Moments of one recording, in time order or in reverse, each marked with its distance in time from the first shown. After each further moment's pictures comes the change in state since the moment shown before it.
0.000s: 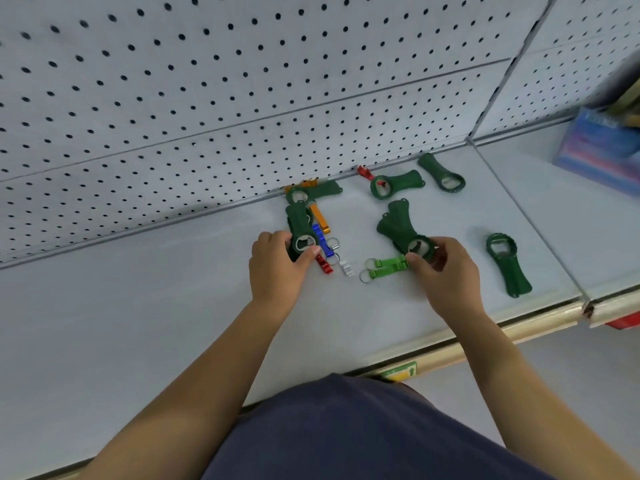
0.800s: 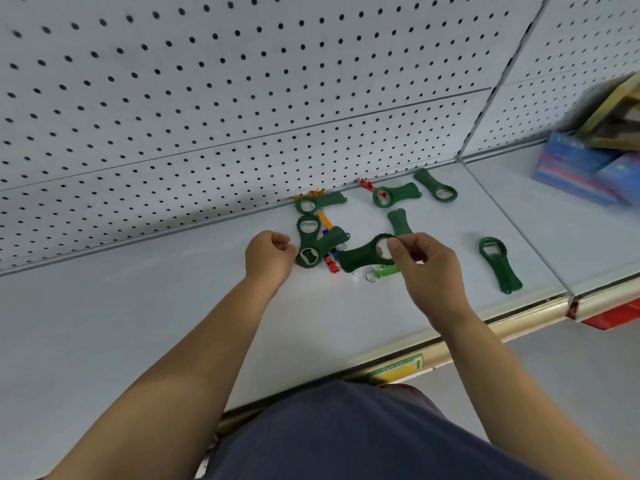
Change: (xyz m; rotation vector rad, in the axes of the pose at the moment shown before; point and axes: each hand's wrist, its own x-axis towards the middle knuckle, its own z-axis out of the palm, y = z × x) left_hand 0.024 -0.021 -0.027 -0.359 -0.073 -0.222; right_hand -0.053 -0.064 0.002 0.310 -0.022 -0.126
